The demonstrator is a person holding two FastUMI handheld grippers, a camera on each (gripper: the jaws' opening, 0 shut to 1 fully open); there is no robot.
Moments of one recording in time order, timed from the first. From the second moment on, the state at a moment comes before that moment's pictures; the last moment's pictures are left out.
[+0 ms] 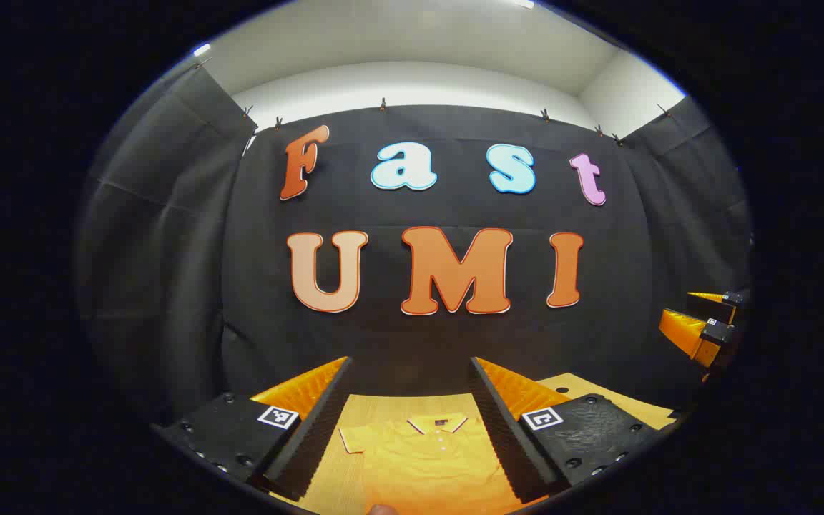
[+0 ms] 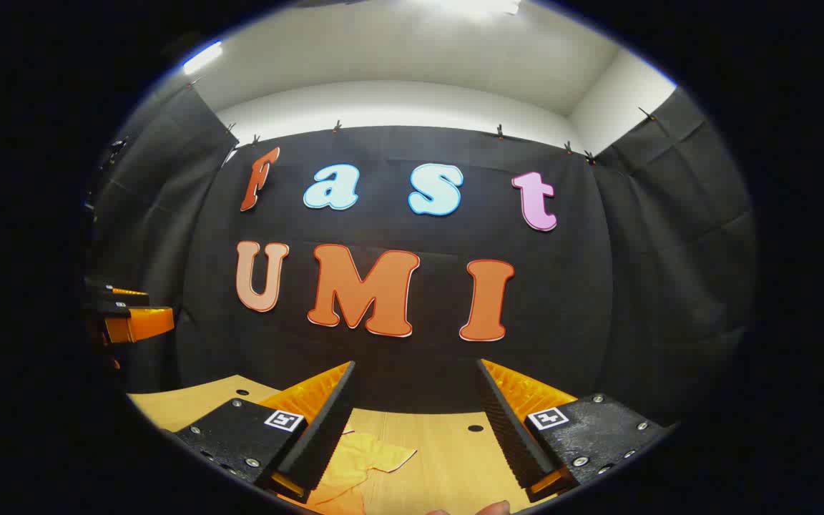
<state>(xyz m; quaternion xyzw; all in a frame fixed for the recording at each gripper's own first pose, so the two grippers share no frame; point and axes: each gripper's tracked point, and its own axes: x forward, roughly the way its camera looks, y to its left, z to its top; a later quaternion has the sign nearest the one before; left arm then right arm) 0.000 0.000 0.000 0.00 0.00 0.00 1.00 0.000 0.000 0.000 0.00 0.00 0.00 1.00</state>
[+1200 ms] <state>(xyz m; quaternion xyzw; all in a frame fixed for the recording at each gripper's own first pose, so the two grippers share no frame) 0.102 0.007 -0.054 -0.03 0.03 -0.04 1.00 0.080 0.084 -0.093 0.04 0.13 0.03 0.99</state>
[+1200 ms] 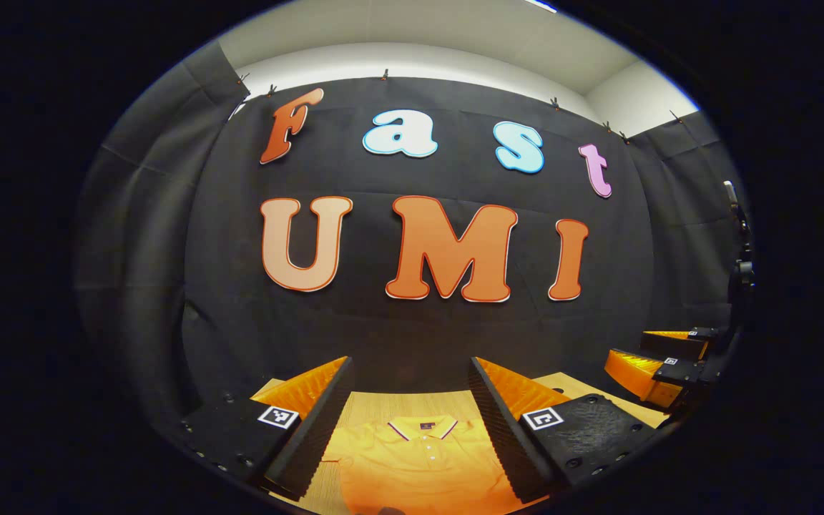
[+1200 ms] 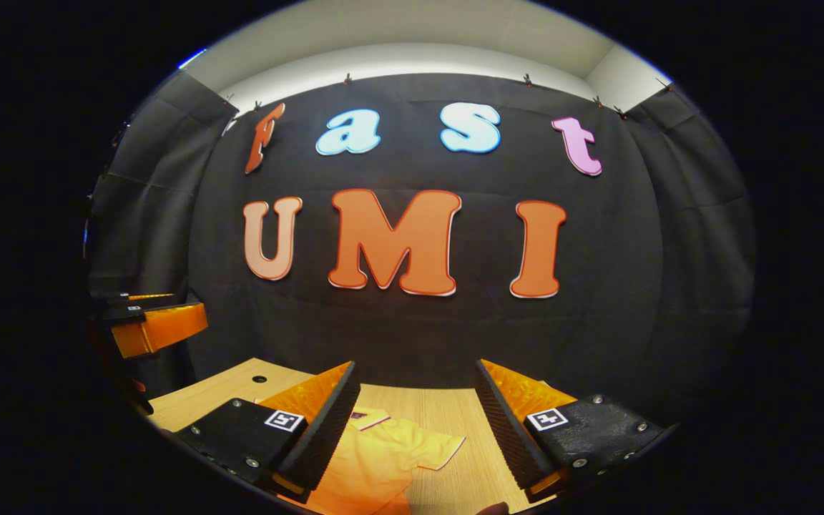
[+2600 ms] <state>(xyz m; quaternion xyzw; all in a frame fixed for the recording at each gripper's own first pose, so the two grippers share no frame) 0.051 0.099 -0.079 0.00 0.07 0.13 0.99 0.181 0.063 -0.332 0.08 0.49 0.02 0.87</state>
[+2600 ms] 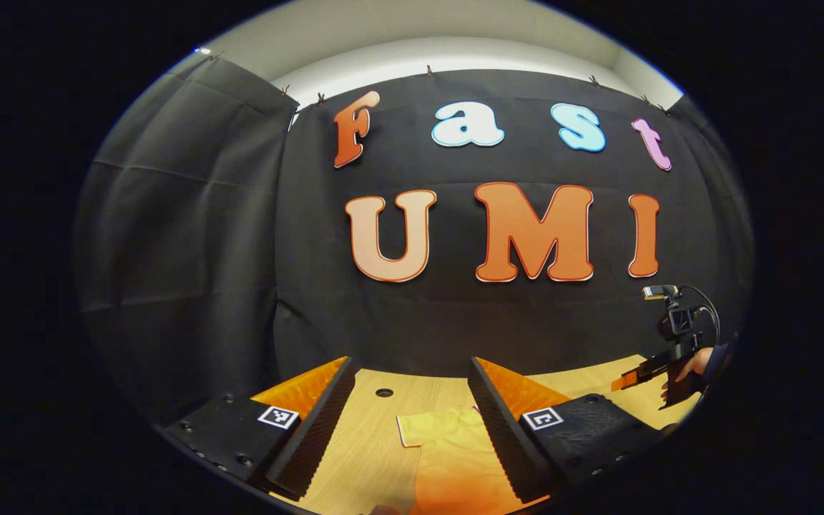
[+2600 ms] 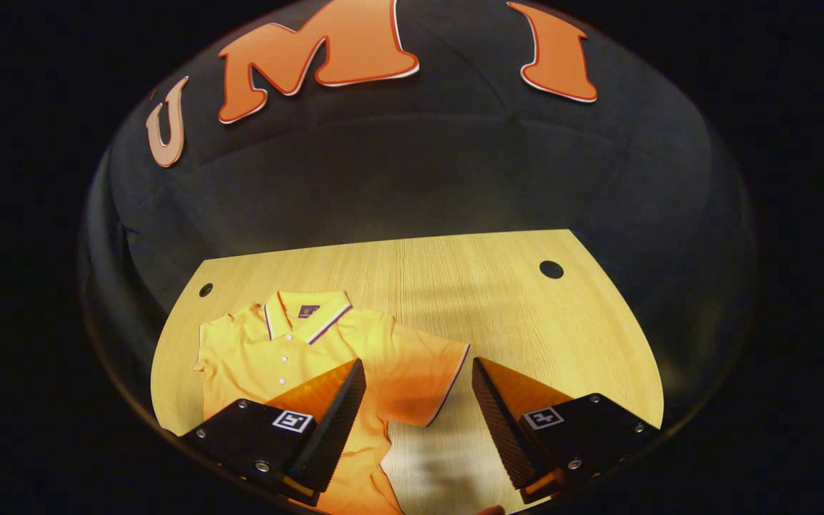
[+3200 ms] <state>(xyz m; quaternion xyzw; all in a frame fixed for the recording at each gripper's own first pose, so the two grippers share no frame) 0.051 0.111 -0.134 -0.07 0.16 0.14 0.97 0.169 0.068 -0.421 0.12 0.63 0.01 0.76</state>
